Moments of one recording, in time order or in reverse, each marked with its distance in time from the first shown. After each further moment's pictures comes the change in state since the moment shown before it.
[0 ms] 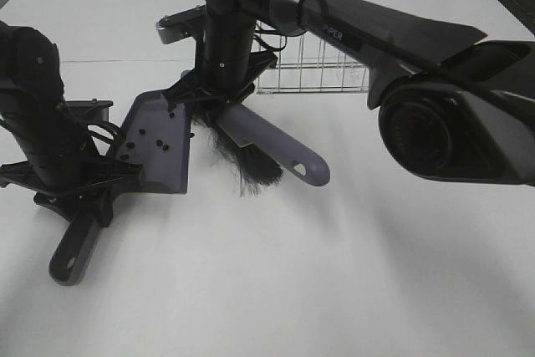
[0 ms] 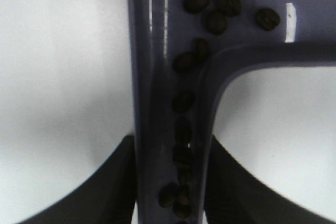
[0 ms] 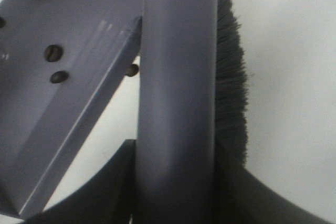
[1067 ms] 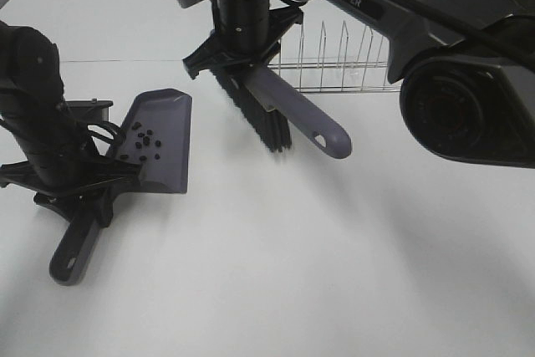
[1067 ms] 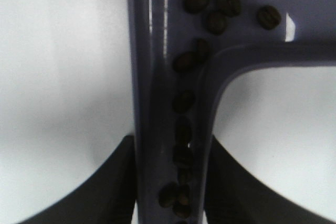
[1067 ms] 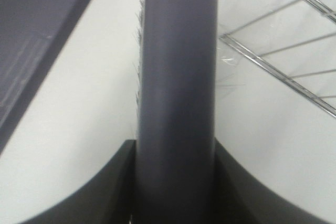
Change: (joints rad) left arm 0.000 0.000 0.000 -0.002 0.001 0.000; right arm -0.018 -0.088 0.010 -0.230 0.047 0.104
